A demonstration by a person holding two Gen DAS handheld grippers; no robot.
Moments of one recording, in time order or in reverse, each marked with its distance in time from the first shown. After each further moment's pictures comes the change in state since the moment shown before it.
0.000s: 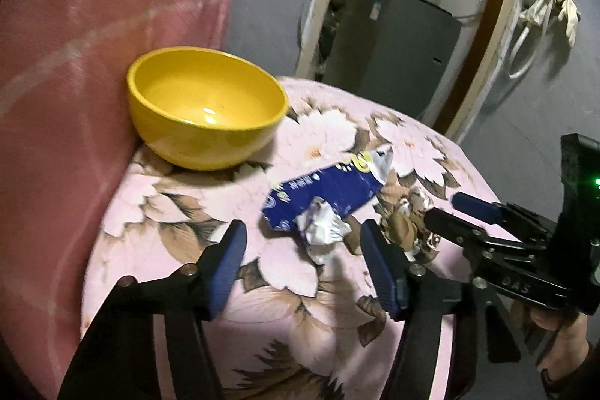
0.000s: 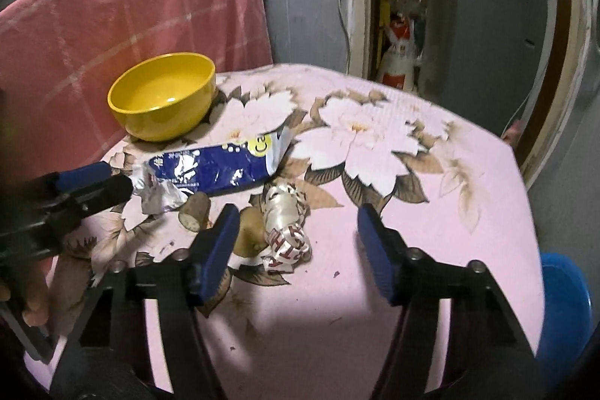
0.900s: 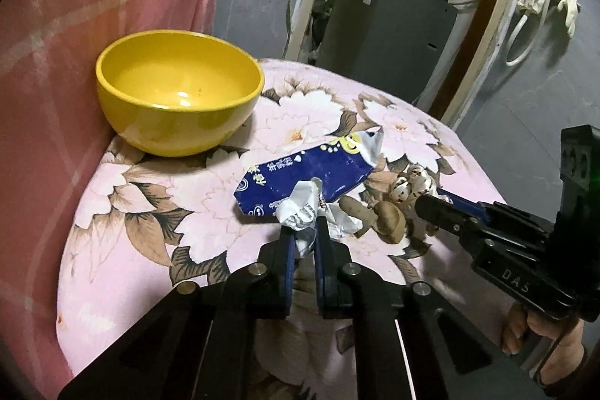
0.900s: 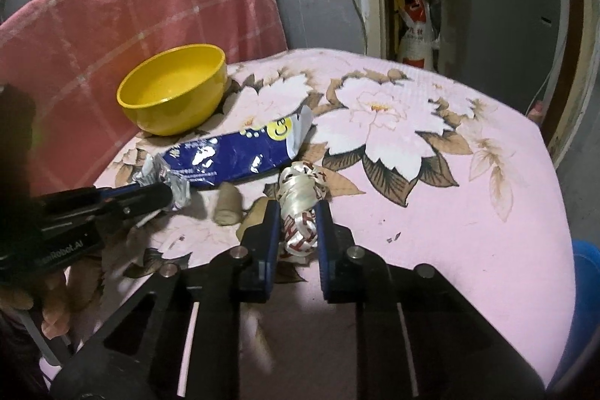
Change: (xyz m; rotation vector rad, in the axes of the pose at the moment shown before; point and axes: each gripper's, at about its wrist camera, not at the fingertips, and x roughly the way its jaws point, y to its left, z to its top) left arm 0.011 -0.013 -0.001 0.012 0.032 0.000; right arm 0.001 -0.003 -0.005 0.030 -0.008 0.096
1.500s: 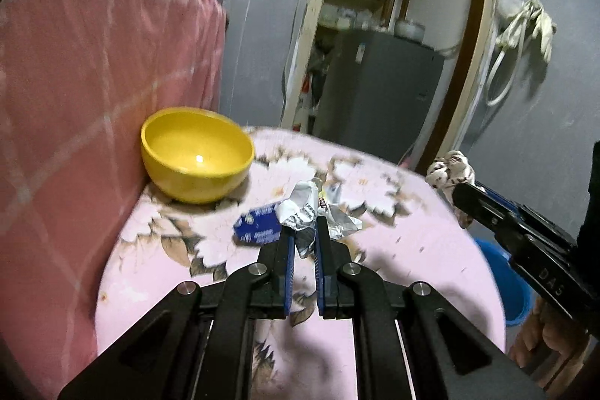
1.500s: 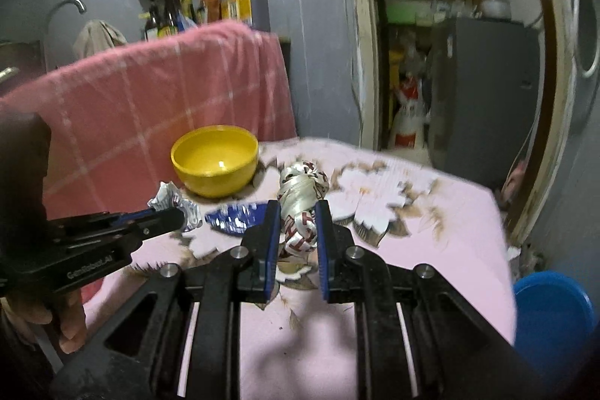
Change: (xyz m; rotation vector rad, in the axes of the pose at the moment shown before) left arm -0.079 -0.035 -0.003 0.009 -0.240 0.014; right arm -0.107 0.026 0.000 -0.060 -0.316 -0.037
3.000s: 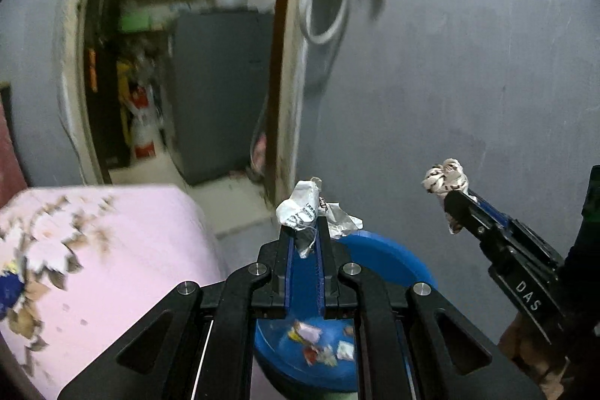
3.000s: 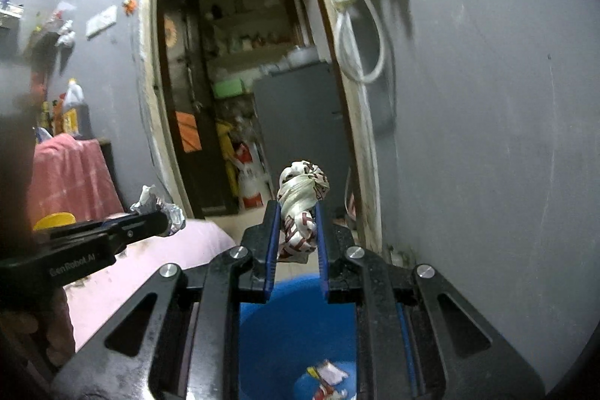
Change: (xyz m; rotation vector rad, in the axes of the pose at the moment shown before) left arm 0.123 -0.313 -0.032 0.363 0.110 -0.384; right arm -0.180 -0.245 -0.093 0.289 -0.241 -0.502
